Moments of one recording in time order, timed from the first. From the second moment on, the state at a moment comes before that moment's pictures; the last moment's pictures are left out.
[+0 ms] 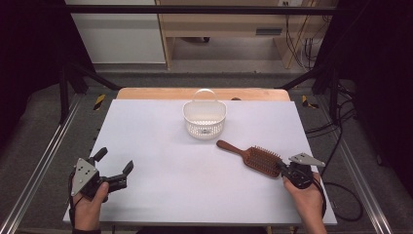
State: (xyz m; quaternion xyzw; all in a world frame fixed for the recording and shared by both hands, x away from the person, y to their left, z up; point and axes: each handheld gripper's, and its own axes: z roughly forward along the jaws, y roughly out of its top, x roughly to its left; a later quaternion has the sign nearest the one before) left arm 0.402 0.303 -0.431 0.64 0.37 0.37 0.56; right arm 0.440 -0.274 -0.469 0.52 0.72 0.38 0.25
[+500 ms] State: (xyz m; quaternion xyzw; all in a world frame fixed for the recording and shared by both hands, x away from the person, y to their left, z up) left arm 0.403 0.303 -0.432 0.64 0.38 0.37 0.56; right arm 0.459 -0.279 -0.473 0.51 0.72 0.38 0.28
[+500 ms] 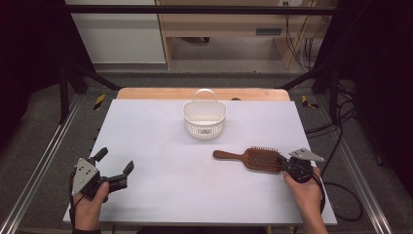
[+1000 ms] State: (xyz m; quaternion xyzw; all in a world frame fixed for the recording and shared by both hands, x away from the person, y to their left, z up) left arm 0.405 0.299 -0.435 0.65 0.38 0.36 0.55; right arm 0.484 -0.266 -0.476 0.49 0.73 0.38 0.29
